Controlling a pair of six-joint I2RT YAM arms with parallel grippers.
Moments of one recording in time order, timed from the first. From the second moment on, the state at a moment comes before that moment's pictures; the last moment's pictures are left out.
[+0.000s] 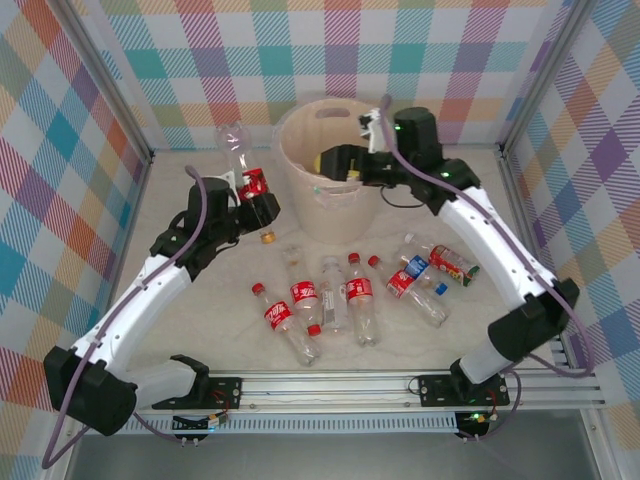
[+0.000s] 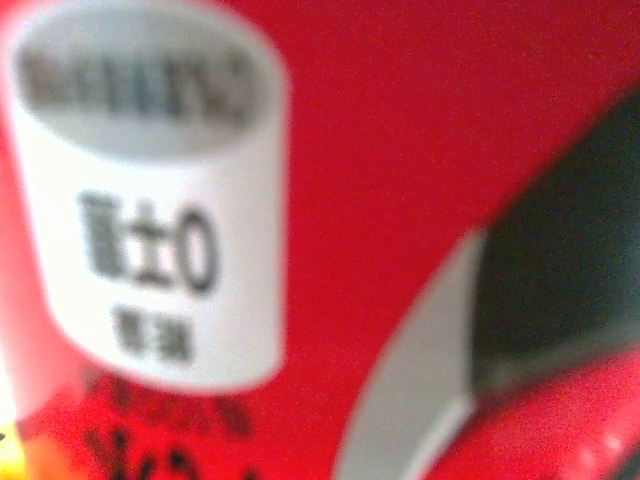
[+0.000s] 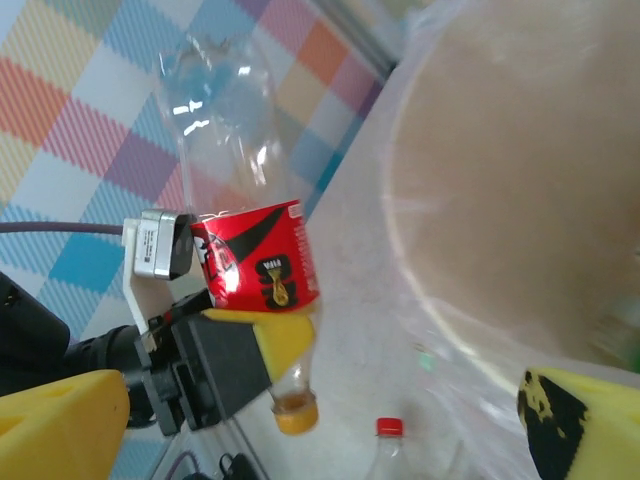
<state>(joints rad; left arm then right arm) -0.40 1.15 1.06 -0.41 0.15 -0.65 0.52 1.59 1.72 -0.57 -0.60 0.54</state>
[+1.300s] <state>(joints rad) -0.58 1.23 1.11 -0.34 0.43 -0.44 0.56 1.76 1.92 -0.60 -0.62 0.55</state>
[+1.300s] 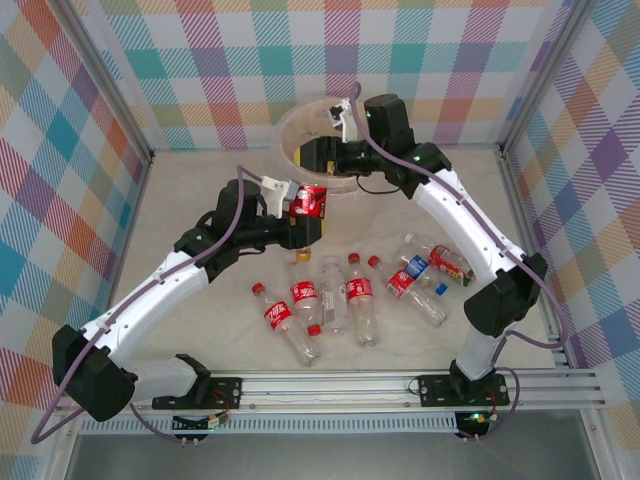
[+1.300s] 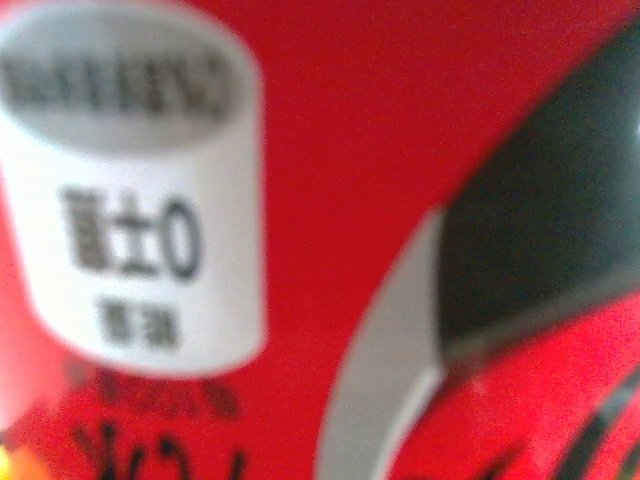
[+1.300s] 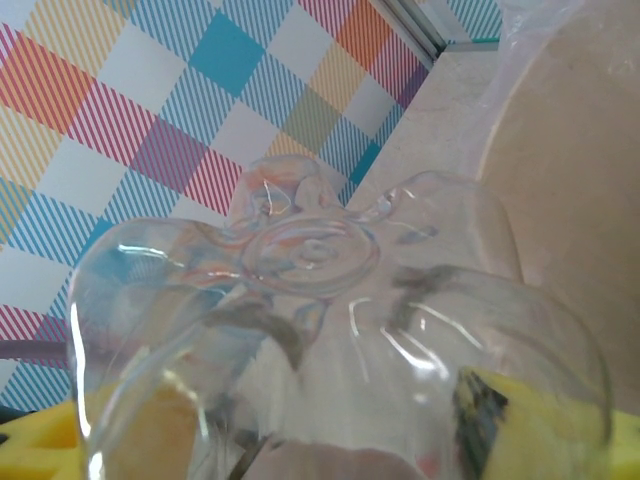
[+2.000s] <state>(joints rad) -0.55 1.08 1.07 -0.15 -0.05 -0.59 0.43 1.68 1.99 -0.46 -0.47 0.57</state>
